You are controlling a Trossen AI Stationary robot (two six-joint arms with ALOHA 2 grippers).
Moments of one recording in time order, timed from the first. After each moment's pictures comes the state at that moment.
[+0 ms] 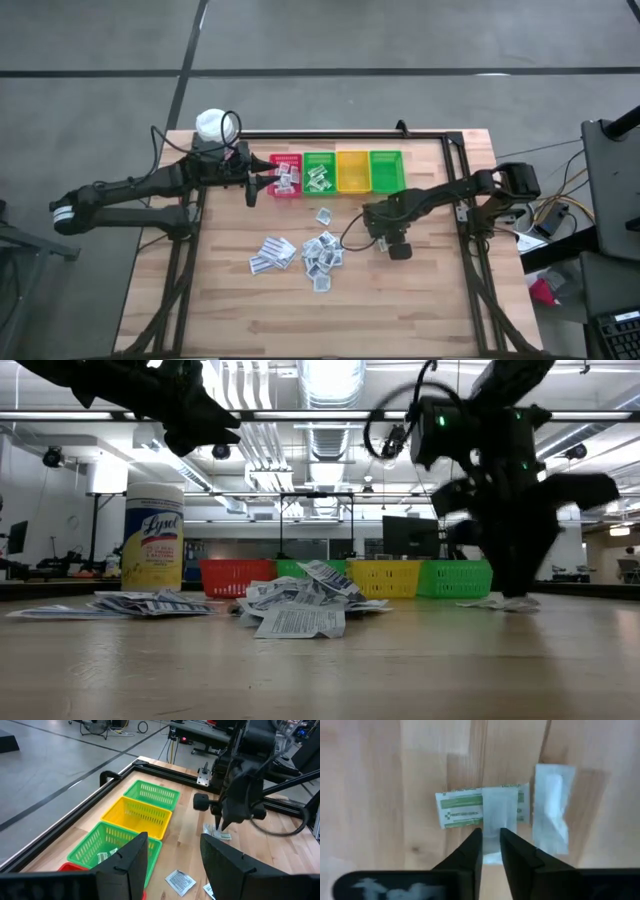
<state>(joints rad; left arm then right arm) 0.37 0.81 0.63 -0.06 0.13 -0.13 0.01 1.62 0.88 -0.73 -0.13 -0.07</state>
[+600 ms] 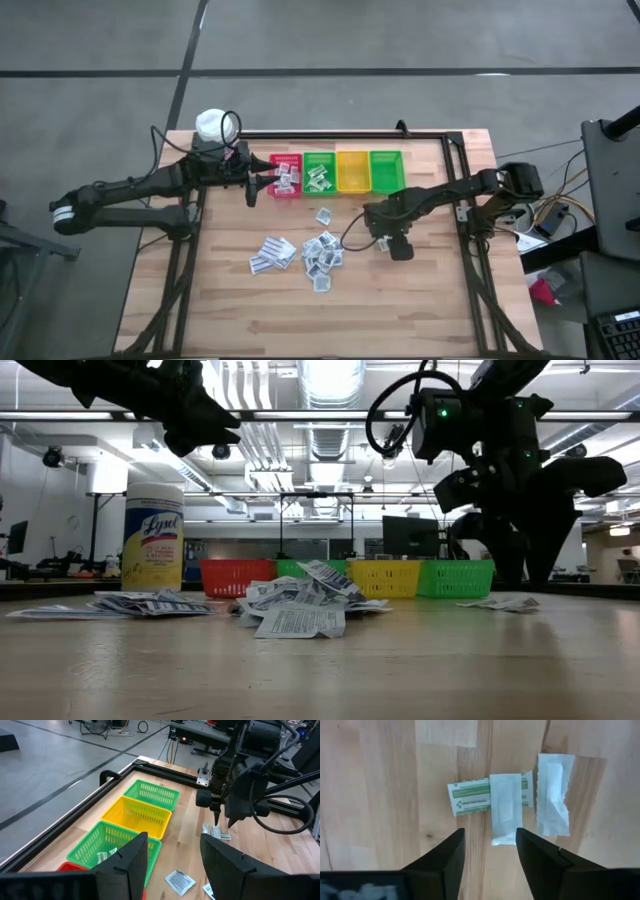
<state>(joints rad) 0.38 0.81 0.63 -0.06 0.13 -0.13 0.02 1.61 0.91 -0.81 -0.14 -0.03</state>
